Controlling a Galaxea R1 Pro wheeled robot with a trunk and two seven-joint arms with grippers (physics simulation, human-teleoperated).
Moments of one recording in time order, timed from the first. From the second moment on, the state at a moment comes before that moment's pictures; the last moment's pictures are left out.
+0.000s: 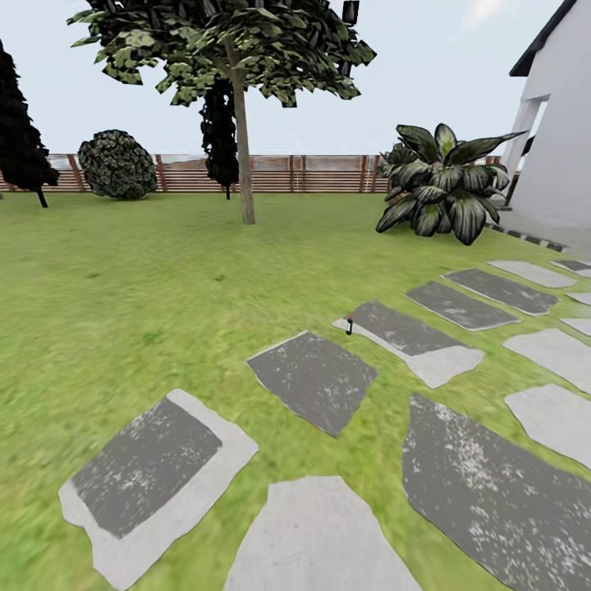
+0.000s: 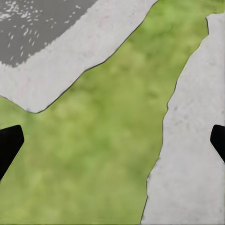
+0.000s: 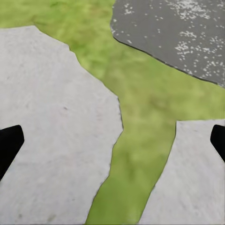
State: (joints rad) left arm -0.20 0.08 0.06 -0.29 0.01 -0.37 0.00; right arm -0.05 -0.04 -0.23 -0.03 0.00 -0.96 0.00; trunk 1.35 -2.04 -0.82
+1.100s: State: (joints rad) left arm -0.20 0.08 0.06 -0.29 0.01 -0.37 0.00; right arm -0.05 -0.03 -0.23 -0.03 0.00 -0.95 0.01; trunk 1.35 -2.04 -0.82
